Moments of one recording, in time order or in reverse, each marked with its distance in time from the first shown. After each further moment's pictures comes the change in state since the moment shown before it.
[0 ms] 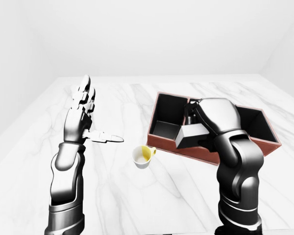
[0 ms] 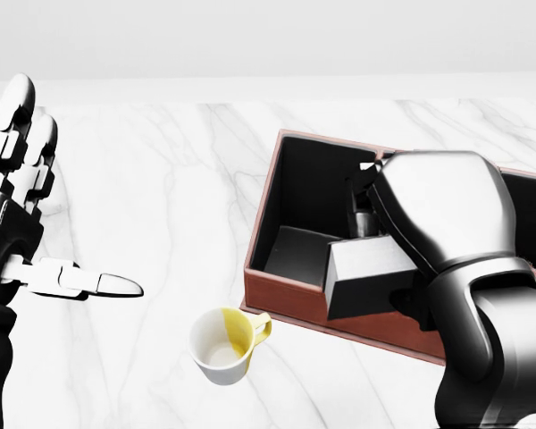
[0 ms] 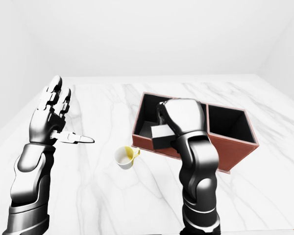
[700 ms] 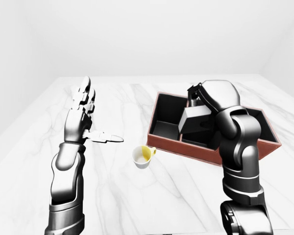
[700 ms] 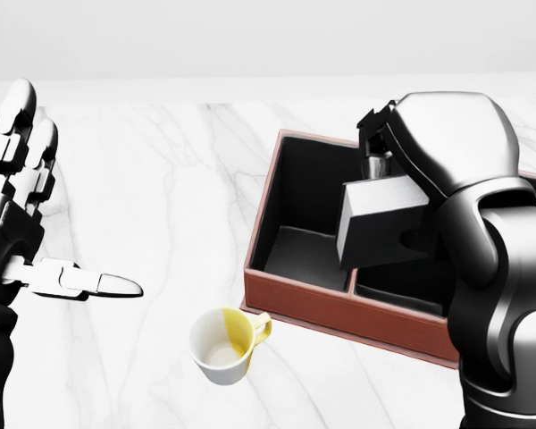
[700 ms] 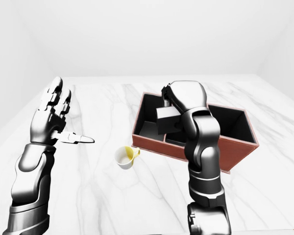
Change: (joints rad) left arm 0.000 0.001 0.001 0.017 0.001 0.000 0.004; right arm -0.236 -0.133 -0.071 0.292 0.122 0.000 -0.077
